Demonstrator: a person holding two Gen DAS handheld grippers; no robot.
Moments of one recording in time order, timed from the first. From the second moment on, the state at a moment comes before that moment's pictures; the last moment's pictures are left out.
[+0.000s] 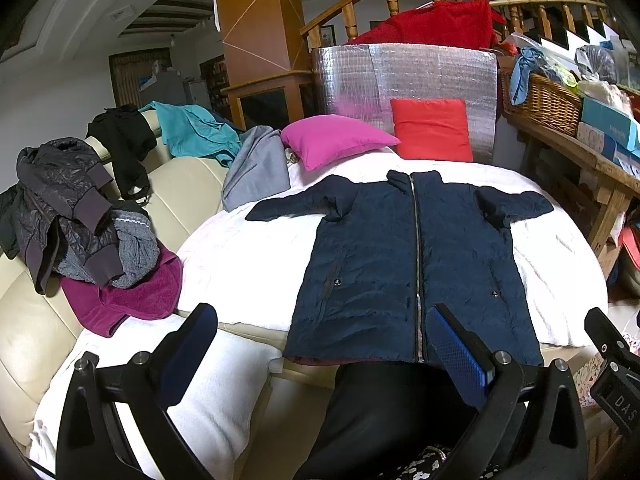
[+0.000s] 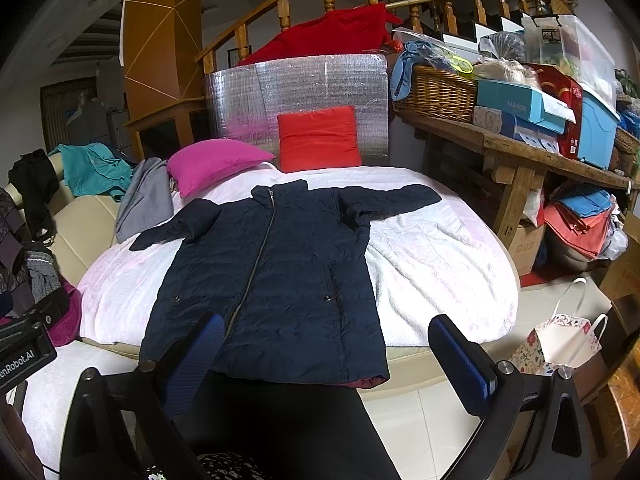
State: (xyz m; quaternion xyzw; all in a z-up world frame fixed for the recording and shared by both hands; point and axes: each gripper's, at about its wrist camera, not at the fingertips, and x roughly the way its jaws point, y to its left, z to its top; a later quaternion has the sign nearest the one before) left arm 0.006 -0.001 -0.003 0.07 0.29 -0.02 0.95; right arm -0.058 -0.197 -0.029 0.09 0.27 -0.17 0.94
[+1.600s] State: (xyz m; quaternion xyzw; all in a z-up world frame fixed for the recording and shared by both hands) left arm 0.009 0.005 -0.011 0.06 0.30 -0.02 0.95; right arm -0.058 -0.199 -0.038 0.09 0.28 -0.17 0.94
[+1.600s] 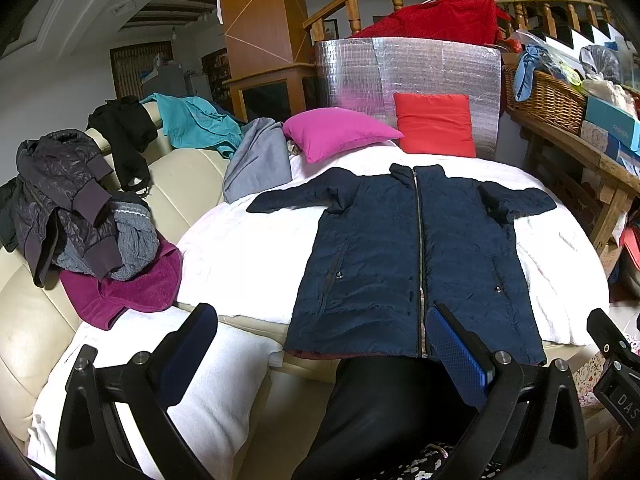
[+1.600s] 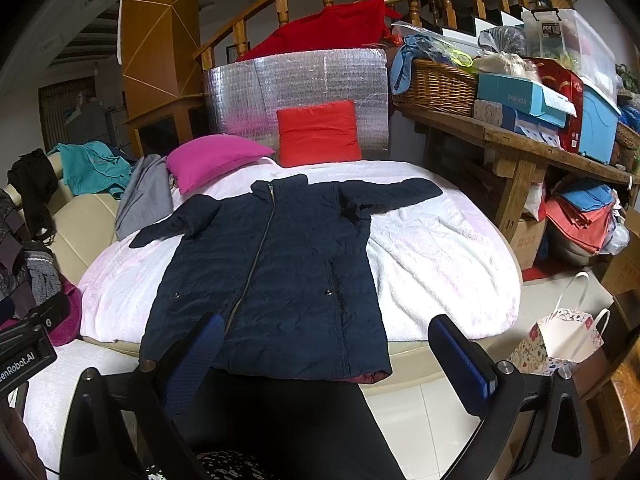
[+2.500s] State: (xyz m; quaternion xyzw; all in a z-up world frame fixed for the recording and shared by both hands) left arm 0.260 -0.106 -0.054 0.07 0.41 -0.03 0.91; right arm 0.054 -0.413 -0.043 0.28 0.26 -0.14 0.91
